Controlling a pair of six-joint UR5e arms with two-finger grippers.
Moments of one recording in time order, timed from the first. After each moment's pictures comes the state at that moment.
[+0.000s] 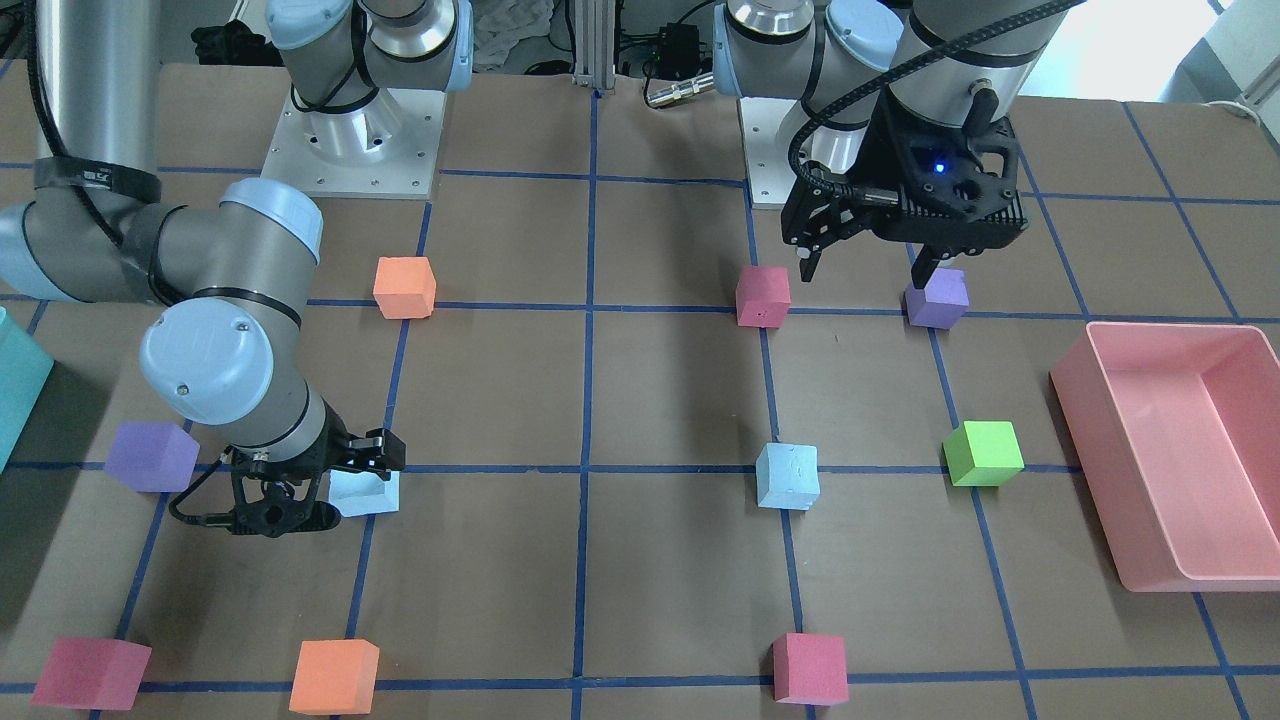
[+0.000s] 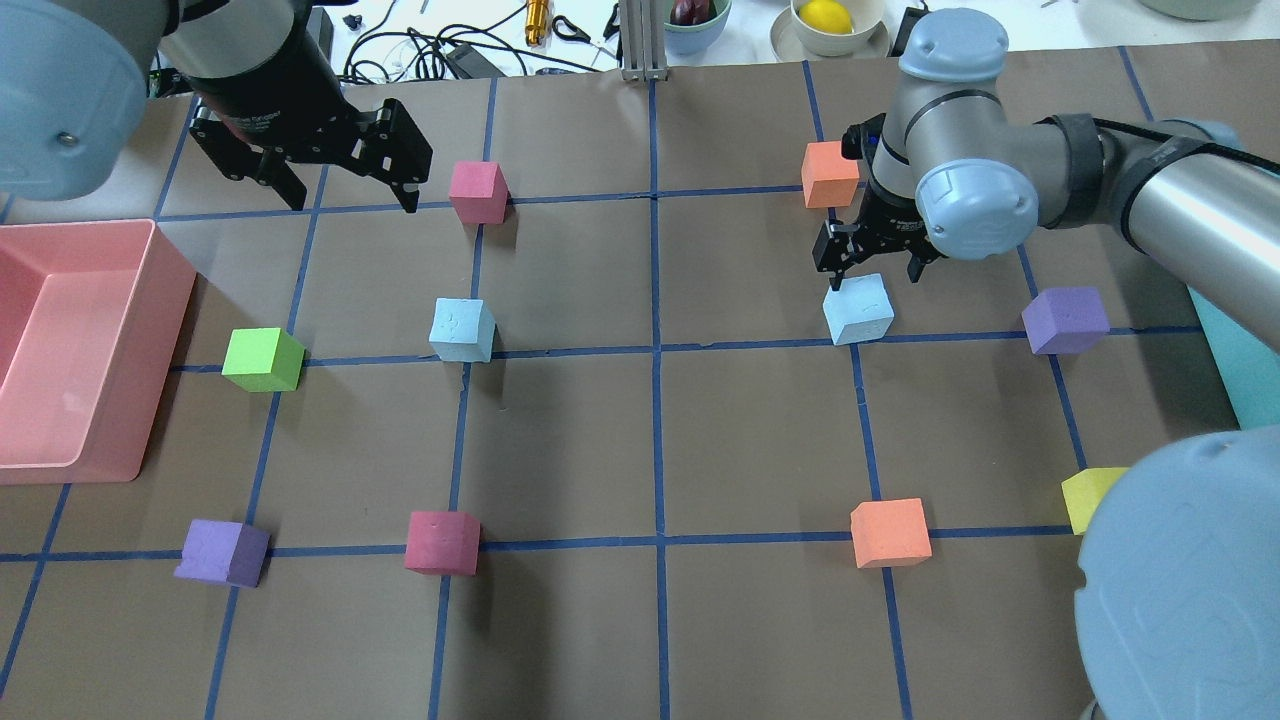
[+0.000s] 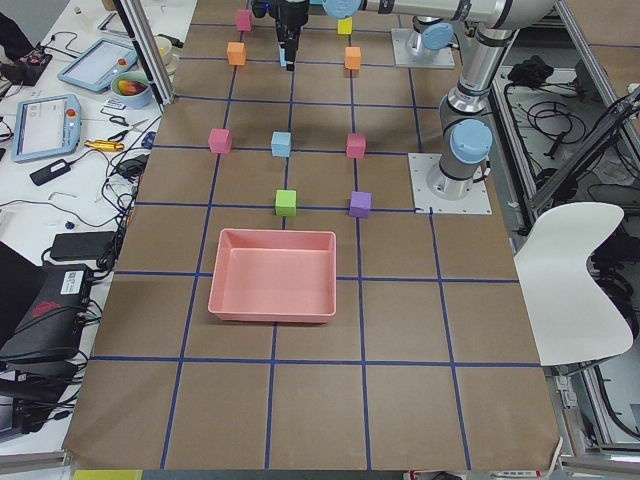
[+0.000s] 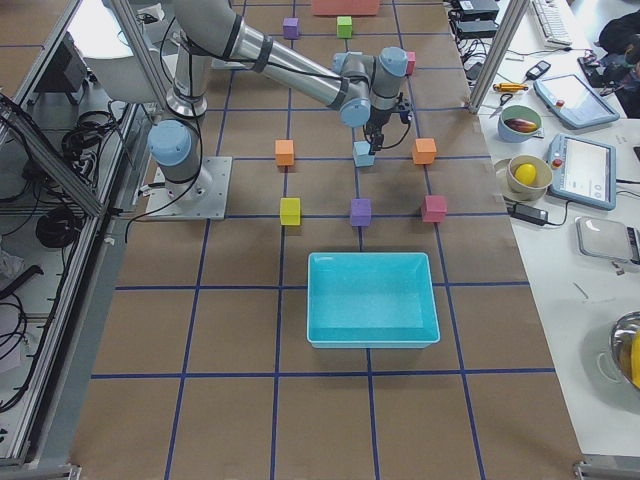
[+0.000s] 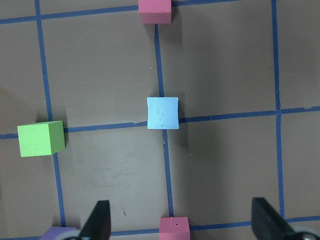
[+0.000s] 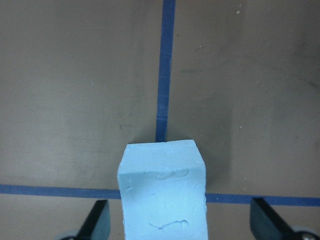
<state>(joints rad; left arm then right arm) -1.61 -1.61 -1.49 -1.54 1.59 0.03 1.55 -1.14 1.70 -2.04 -1.59 -0.09</state>
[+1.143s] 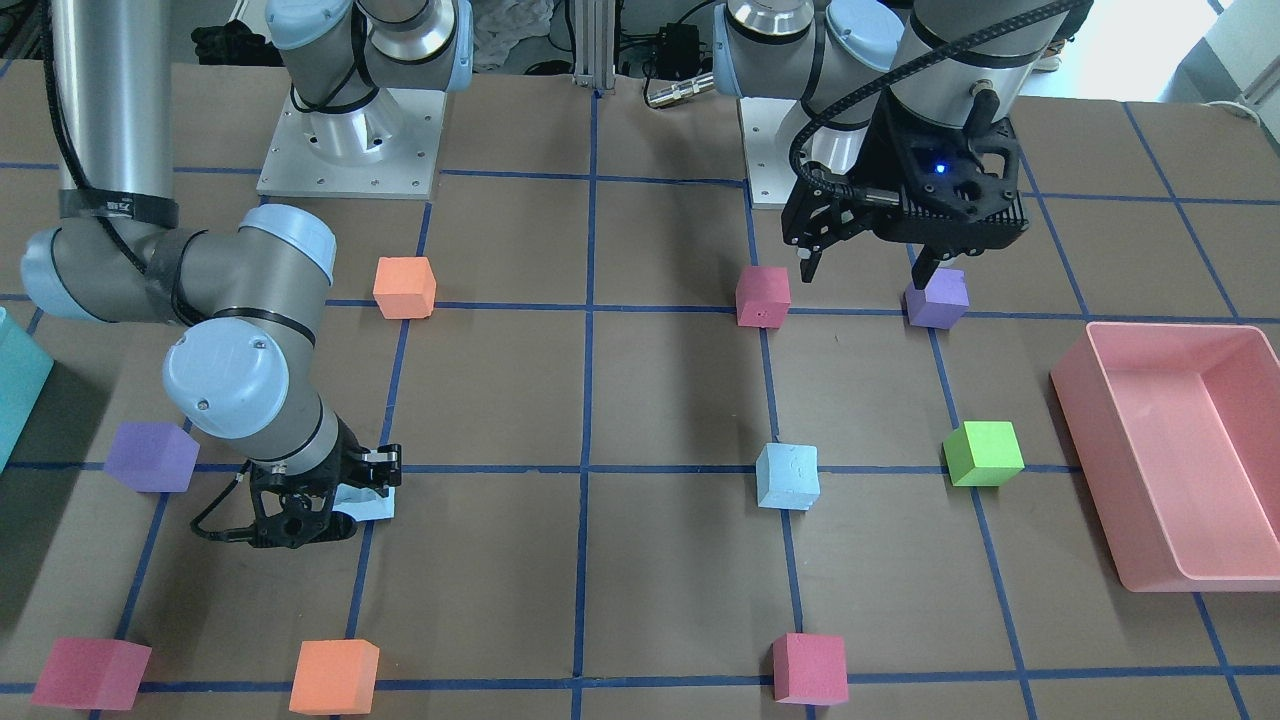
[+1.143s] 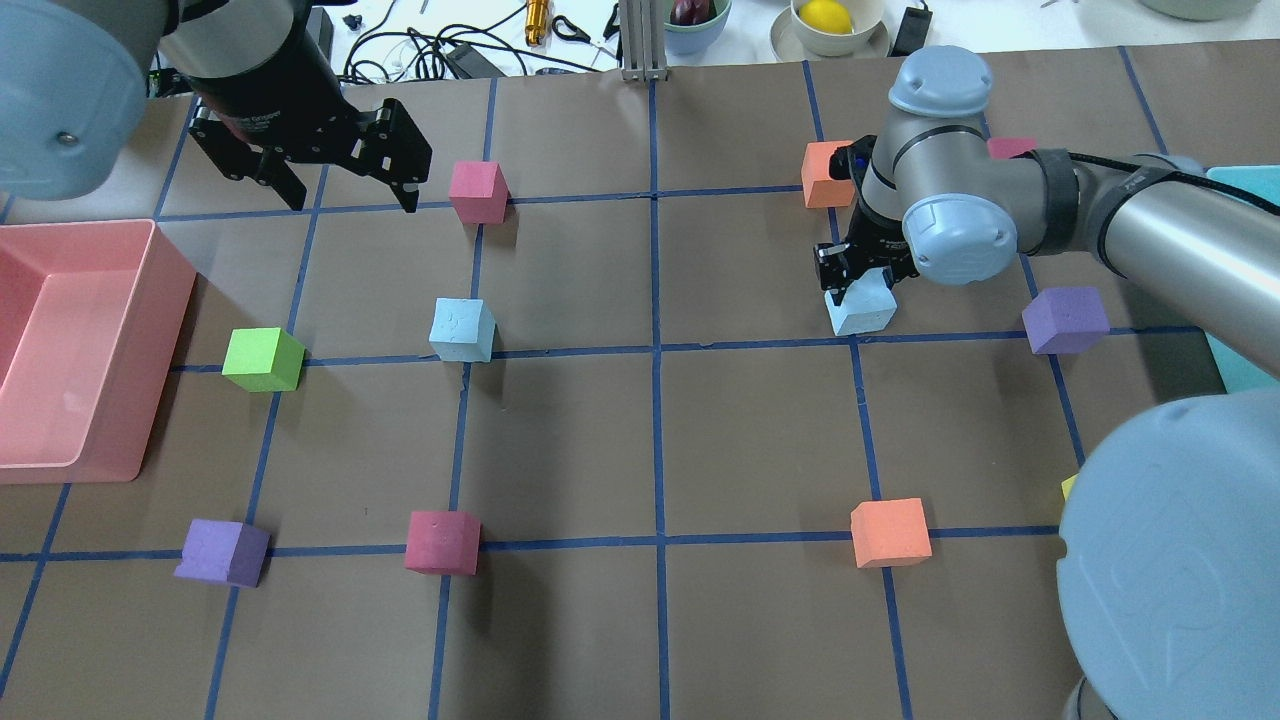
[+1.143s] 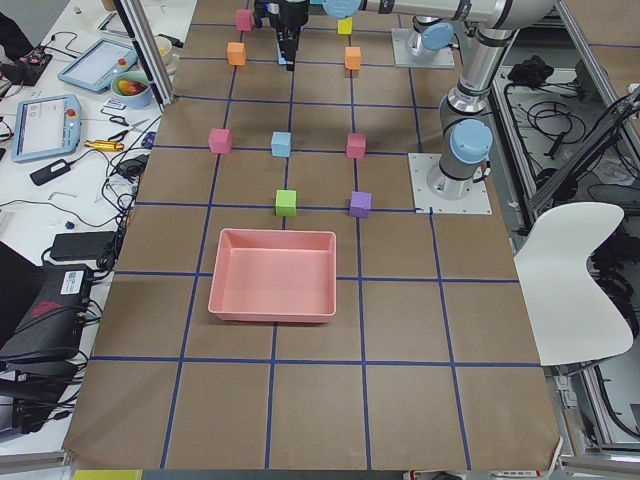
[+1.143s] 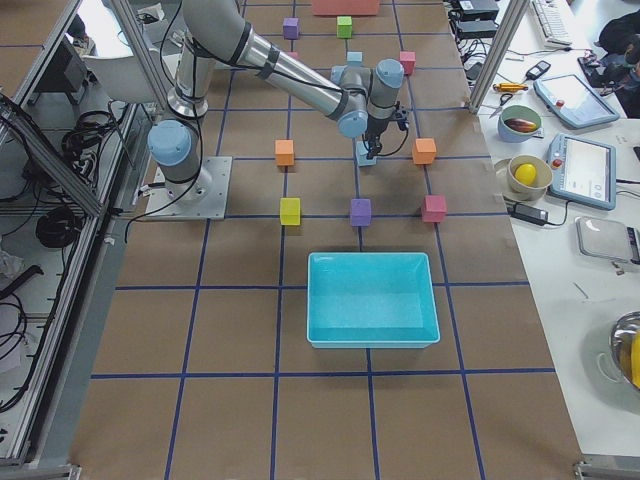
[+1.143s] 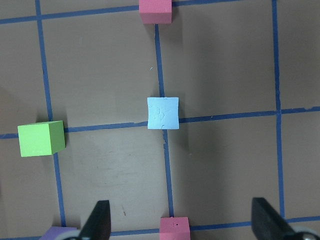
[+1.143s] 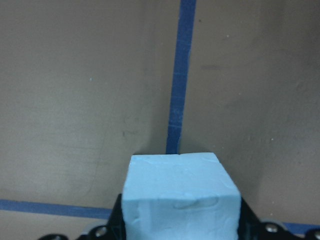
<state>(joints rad) -1.61 -1.61 -1.49 -1.54 1.59 0.03 1.55 -1.11 1.70 -2.12 -1.57 -0.13</state>
